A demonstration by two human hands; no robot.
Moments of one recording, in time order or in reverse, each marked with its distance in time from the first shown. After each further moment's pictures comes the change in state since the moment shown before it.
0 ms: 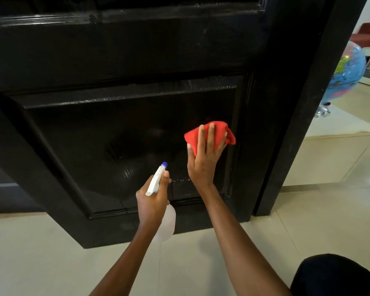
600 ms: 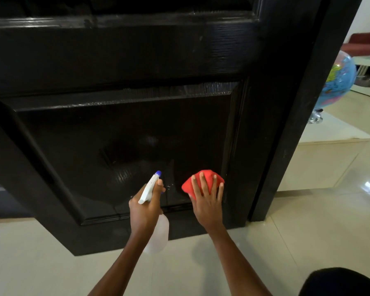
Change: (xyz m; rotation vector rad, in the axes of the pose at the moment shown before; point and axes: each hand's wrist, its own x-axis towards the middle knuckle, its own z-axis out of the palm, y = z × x) left_hand 0.000 -0.012 -0.004 0.028 -0.037 -0.004; right_hand -0.117 0.090 -0.004 -0.420 -0.357 -0.211
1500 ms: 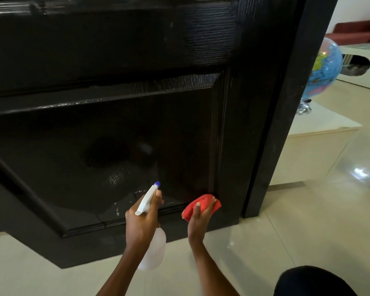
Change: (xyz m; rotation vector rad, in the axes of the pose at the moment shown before) left_hand -0.011 -0.014 0.030 0.103 -0.070 -0.038; right_hand -0.044 -0.030 0.037 0.997 0.131 1.067
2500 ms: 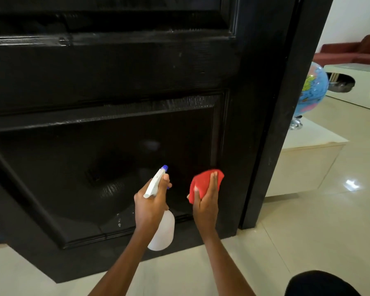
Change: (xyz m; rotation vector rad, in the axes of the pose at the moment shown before) left_hand 0.032 0.056 0.008 -0.168 -0.030 0.102; right_hand 0.034 -0.102 -0.021 -0.267 -0.055 -0.549
